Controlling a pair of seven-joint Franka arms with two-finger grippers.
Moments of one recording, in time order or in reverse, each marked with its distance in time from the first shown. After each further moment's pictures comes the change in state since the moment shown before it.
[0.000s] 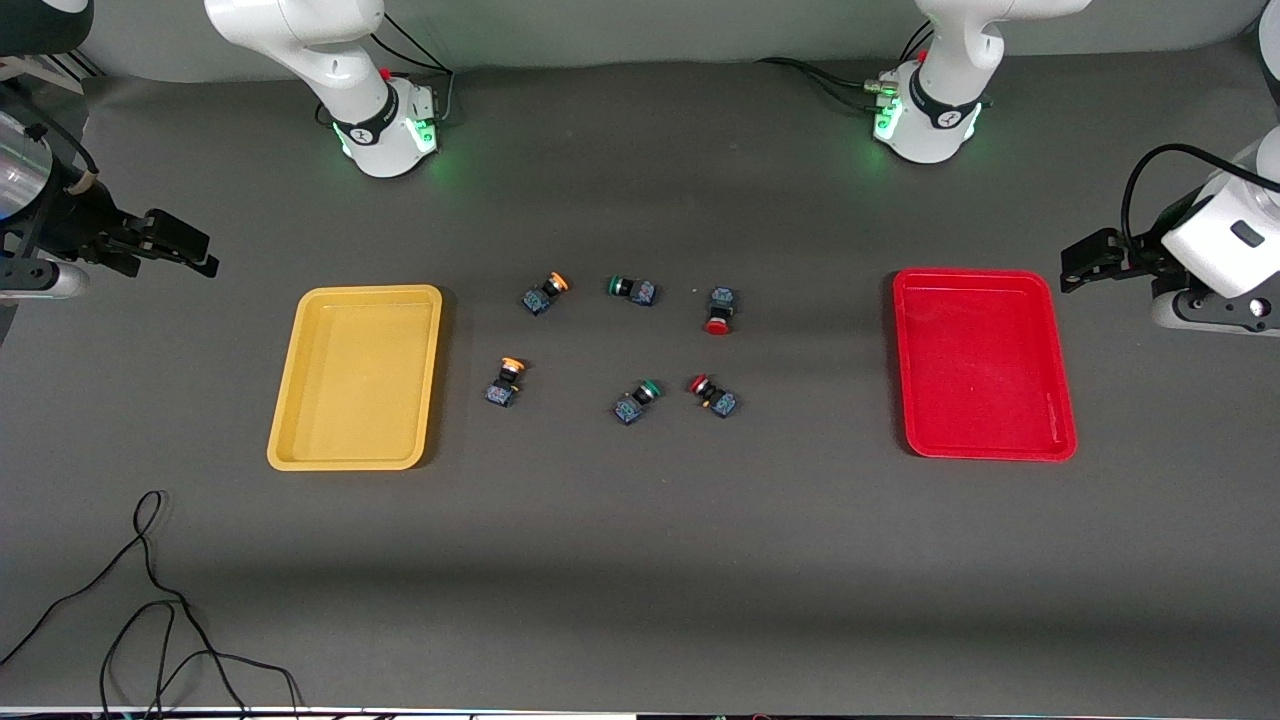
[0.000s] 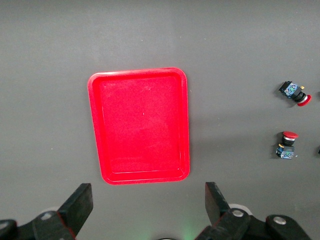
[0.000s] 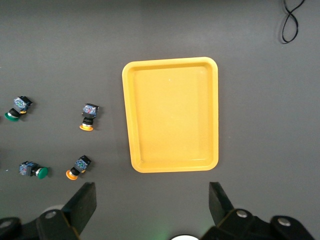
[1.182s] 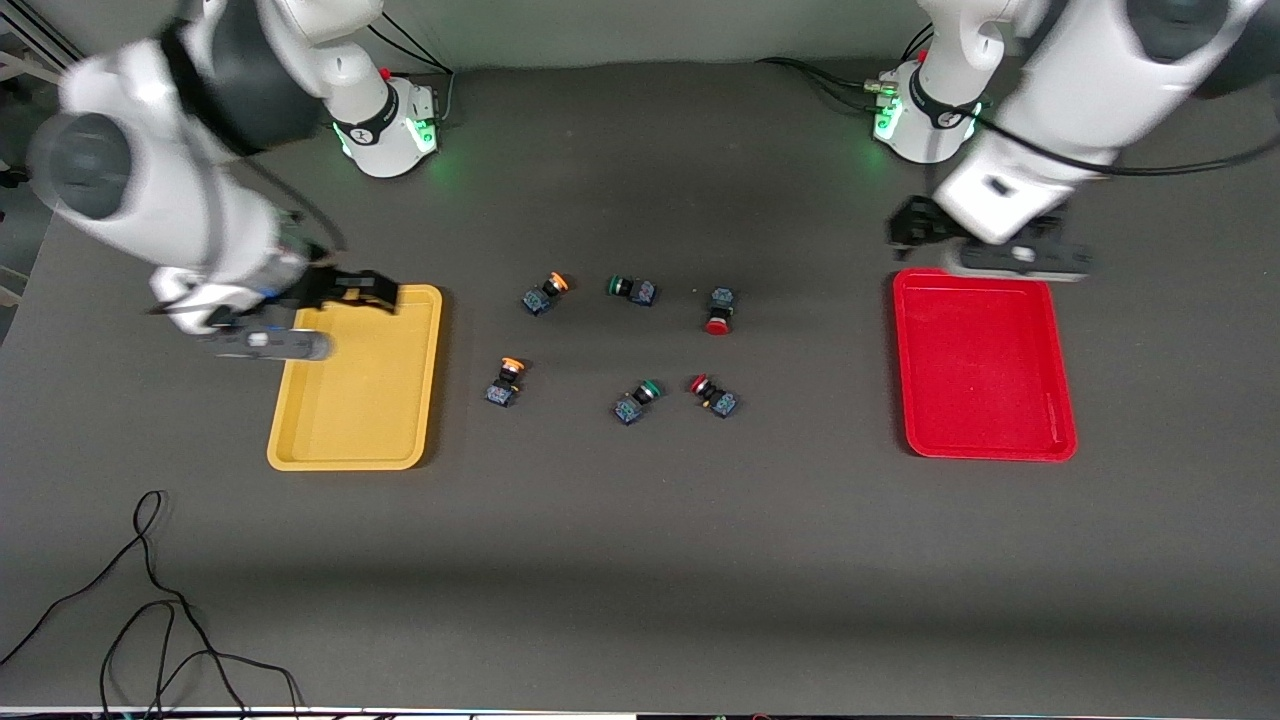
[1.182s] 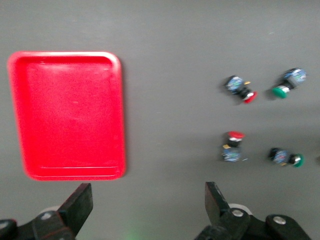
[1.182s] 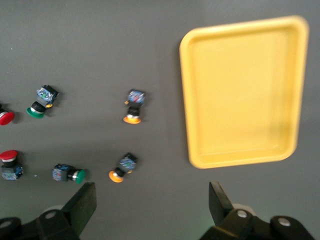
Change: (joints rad) left arm -0.155 -0.141 -0.209 -0.297 -0.064 0.237 -0.421; right arm 0.328 0.199 0.017 -0.042 0.036 0.132 0.409
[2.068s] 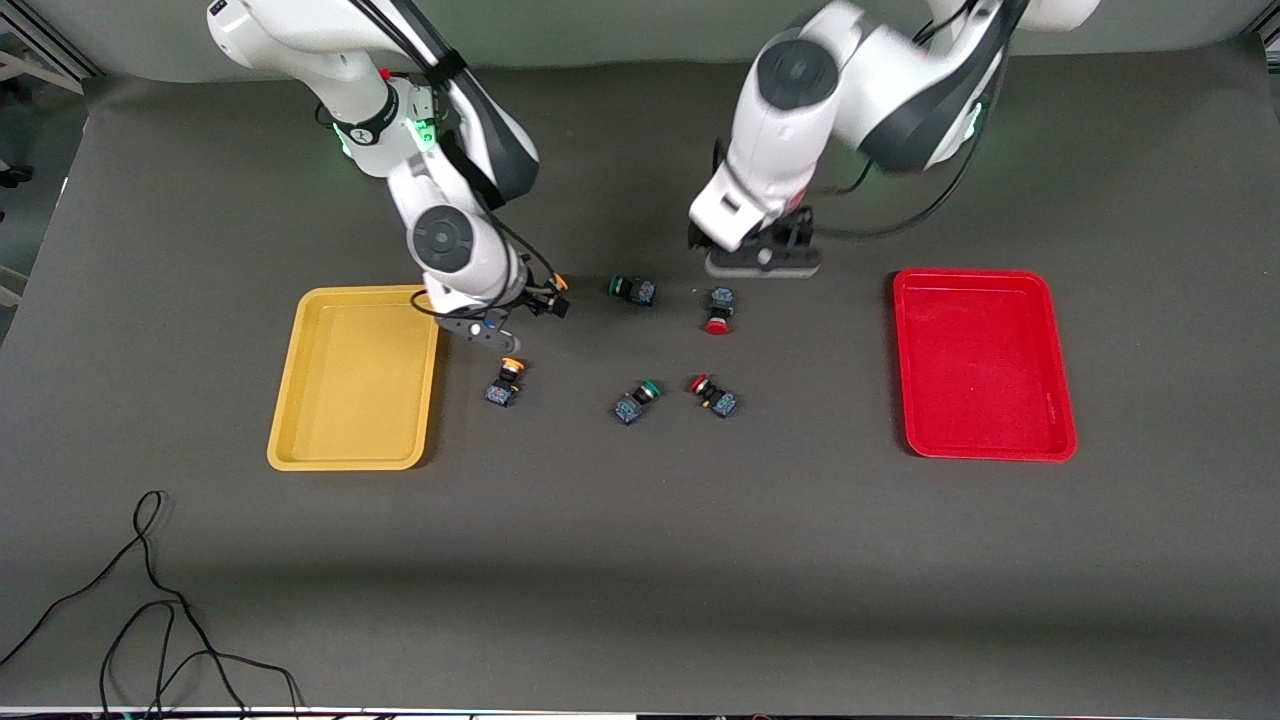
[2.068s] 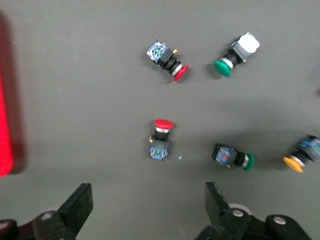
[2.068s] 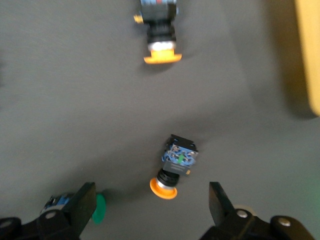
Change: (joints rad) left arm -0.229 0.274 -0.104 -0.029 0.047 0.263 -0.360; right arm 0.267 0.187 0.000 -0.406 0.154 0.548 0.445
